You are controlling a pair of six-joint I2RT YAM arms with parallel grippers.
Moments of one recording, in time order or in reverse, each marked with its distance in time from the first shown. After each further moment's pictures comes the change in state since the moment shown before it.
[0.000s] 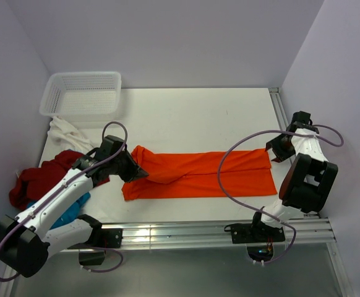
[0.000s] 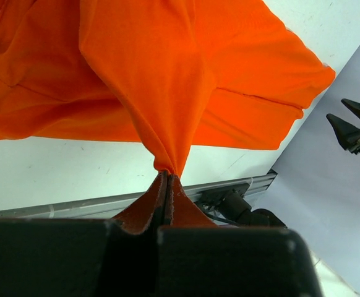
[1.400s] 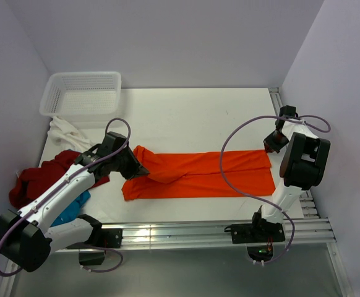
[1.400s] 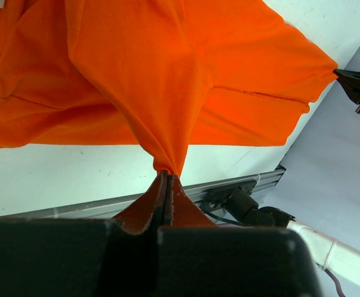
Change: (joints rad) left arm 0.000 0.050 0.047 -0.008 0.010 0.056; right arm 0.099 0.285 0.127 0.118 0.148 -0.068
